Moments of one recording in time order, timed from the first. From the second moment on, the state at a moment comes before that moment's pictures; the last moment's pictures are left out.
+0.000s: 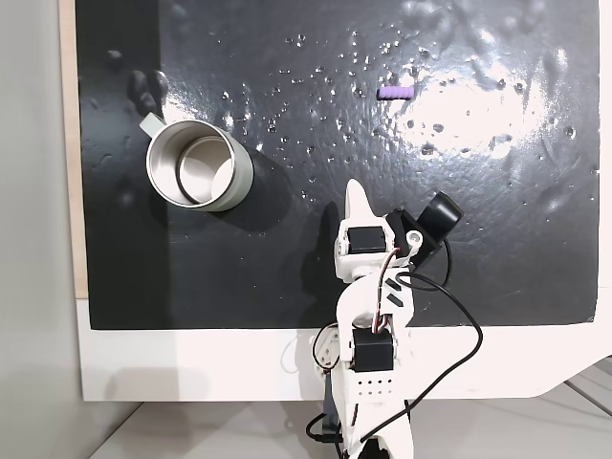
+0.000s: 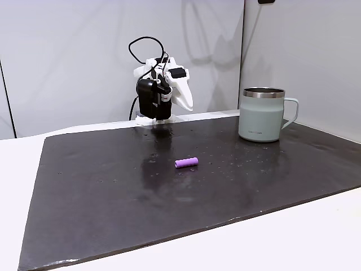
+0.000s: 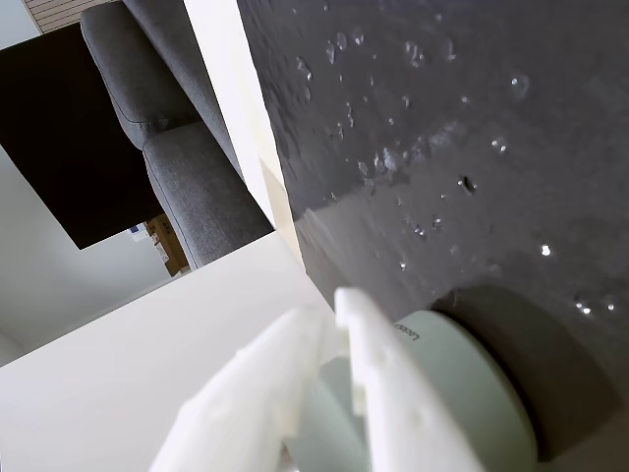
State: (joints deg) arm -3.7 190.5 179.7 35.9 3.5
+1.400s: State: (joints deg) arm 4.7 133.9 110.0 65.8 5.8
